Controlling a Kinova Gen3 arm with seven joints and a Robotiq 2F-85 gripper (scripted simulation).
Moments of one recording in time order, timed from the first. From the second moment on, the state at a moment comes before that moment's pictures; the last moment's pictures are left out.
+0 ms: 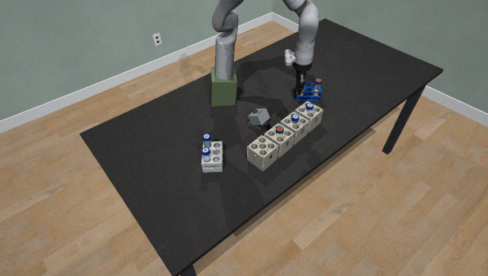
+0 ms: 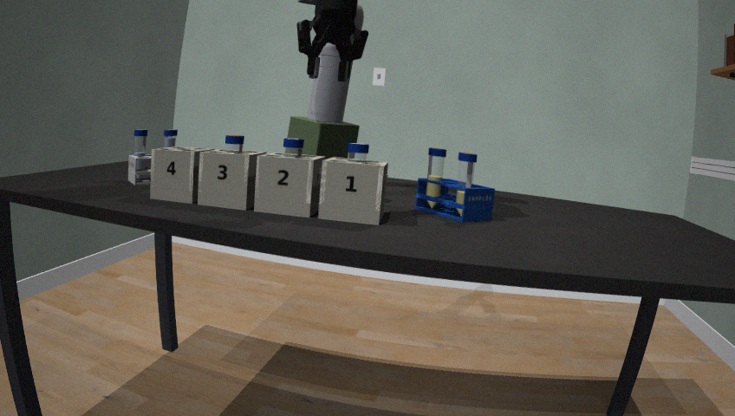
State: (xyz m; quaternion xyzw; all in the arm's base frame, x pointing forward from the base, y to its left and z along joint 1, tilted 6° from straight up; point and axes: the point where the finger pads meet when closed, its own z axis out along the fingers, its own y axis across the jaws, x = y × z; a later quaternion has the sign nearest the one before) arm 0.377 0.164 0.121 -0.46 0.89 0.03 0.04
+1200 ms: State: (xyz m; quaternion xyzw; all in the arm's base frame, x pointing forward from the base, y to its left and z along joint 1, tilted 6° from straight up) arm 0.331 0.260 0.128 -0.46 0.89 0.03 0.04
